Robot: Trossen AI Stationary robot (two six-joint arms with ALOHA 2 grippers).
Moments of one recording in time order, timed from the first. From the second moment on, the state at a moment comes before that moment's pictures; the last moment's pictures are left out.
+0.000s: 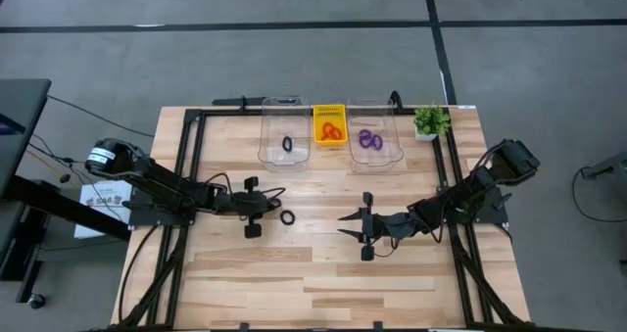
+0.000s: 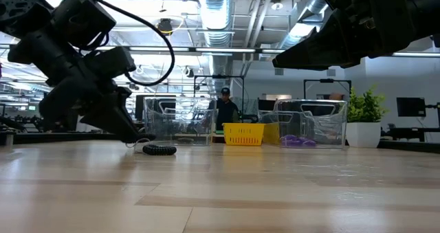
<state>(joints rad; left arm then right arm) -0.22 1.38 0.31 0.32 -0.31 -0.03 0.46 1.56 0.50 0.72 0.49 -0.03</state>
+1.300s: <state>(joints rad) -0.22 1.38 0.31 0.78 -0.15 0.08 0.46 1.56 0.50 0.72 0.49 -0.03</state>
